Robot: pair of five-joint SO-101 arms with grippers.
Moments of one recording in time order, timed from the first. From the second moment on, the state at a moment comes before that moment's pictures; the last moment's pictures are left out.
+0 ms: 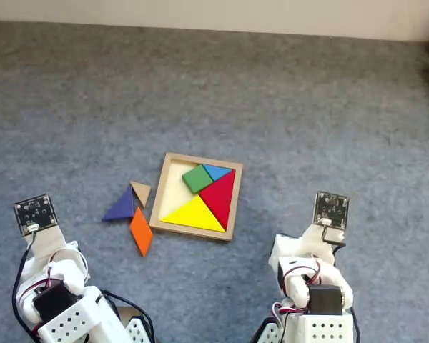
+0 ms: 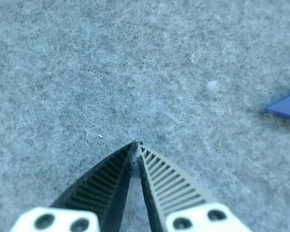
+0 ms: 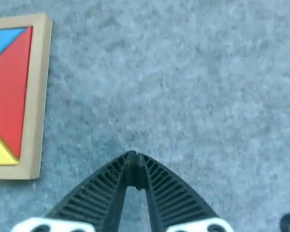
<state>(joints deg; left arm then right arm) -44.2 -102.7 96.0 71.8 -8.7 -5.7 -104.3 95.9 69.6 -9.2</state>
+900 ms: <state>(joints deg) -40.0 -102.7 96.0 71.8 -8.7 -5.7 -104.4 95.9 71.2 -9.2</state>
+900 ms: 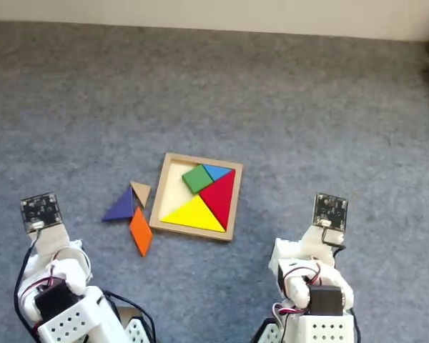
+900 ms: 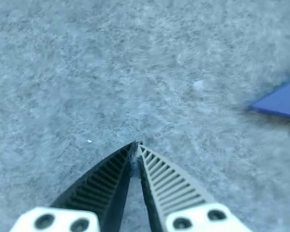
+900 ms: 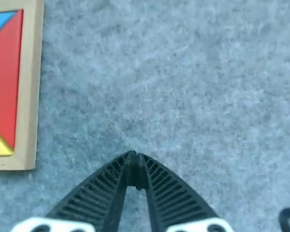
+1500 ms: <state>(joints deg) -27.6 -102.7 95.8 72.6 -8.8 -4.7 -104.5 95.9 71.7 -9.2</state>
